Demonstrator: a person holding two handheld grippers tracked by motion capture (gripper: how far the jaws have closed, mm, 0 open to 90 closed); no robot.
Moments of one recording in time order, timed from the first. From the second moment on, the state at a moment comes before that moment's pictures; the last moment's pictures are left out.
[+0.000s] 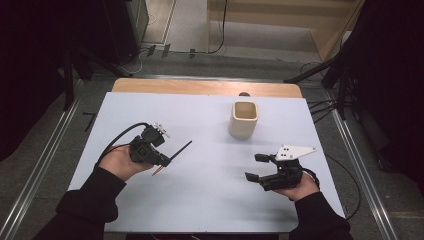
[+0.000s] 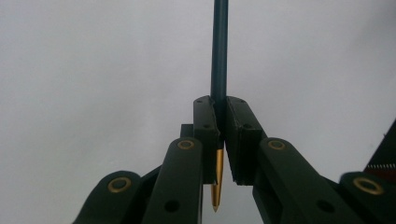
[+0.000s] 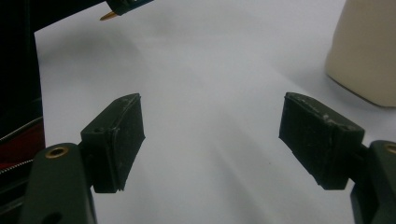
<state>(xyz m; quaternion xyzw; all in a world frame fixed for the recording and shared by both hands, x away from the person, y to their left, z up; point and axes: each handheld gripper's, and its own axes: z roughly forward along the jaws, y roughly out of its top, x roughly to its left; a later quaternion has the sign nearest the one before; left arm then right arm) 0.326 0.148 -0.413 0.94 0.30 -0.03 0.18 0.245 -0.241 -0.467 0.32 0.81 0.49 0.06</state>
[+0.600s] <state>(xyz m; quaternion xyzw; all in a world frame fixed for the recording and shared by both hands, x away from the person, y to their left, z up) 0.298 0.129 -0.404 0.97 0.16 -0.05 0.16 0.263 -0.201 -0.453 0.23 0.86 0.45 0.02</state>
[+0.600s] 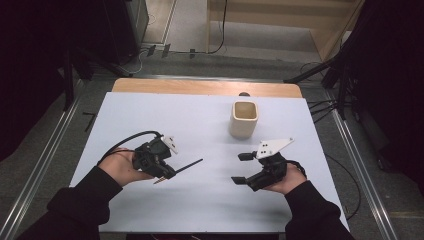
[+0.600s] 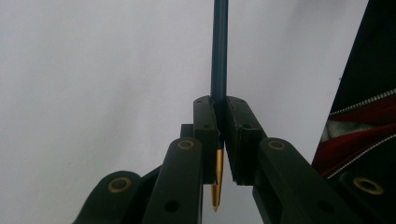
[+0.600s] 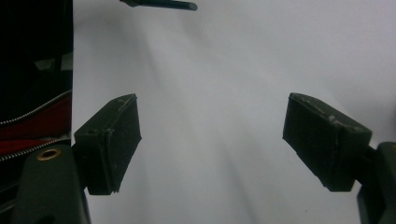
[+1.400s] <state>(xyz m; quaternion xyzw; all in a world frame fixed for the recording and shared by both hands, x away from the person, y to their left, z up) 0.291 0.097 -0.406 0.99 0.04 -0.04 0.11 0.274 -0.148 -0.442 0.13 0.91 0.39 -0.01</state>
